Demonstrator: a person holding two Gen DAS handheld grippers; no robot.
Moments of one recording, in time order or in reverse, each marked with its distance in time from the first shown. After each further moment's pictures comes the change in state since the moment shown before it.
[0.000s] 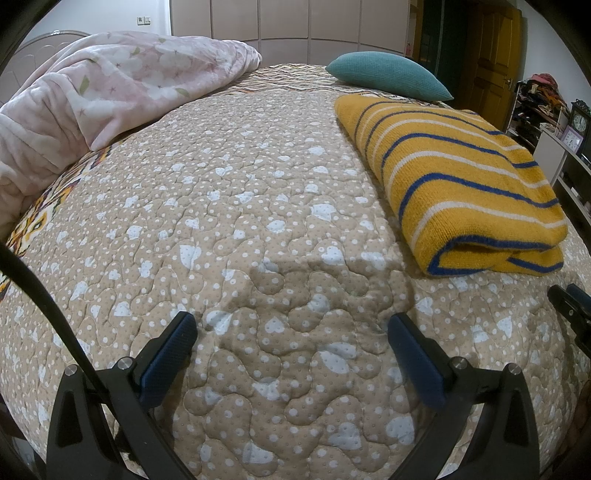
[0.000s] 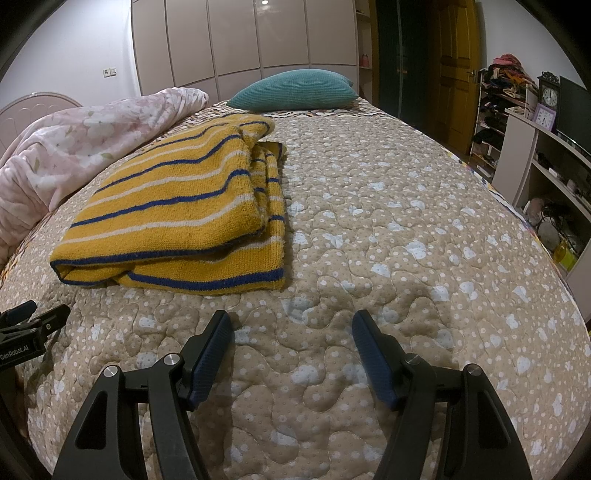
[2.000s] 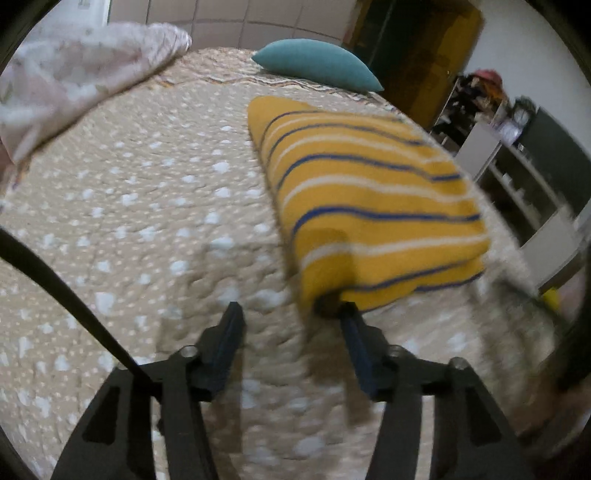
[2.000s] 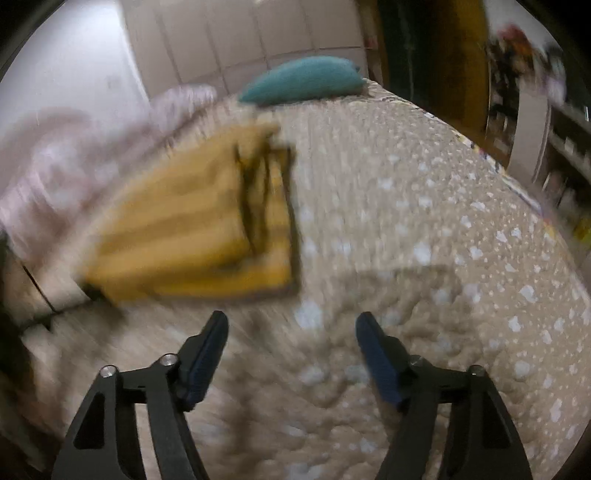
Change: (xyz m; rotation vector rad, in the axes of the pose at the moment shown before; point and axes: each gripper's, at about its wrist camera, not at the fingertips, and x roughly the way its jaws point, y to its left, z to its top) left arm 0.023 -0.060 0.051 0.086 0.076 -0.305; right arm -0.018 -0.023 0.032 0.128 0.037 0.170
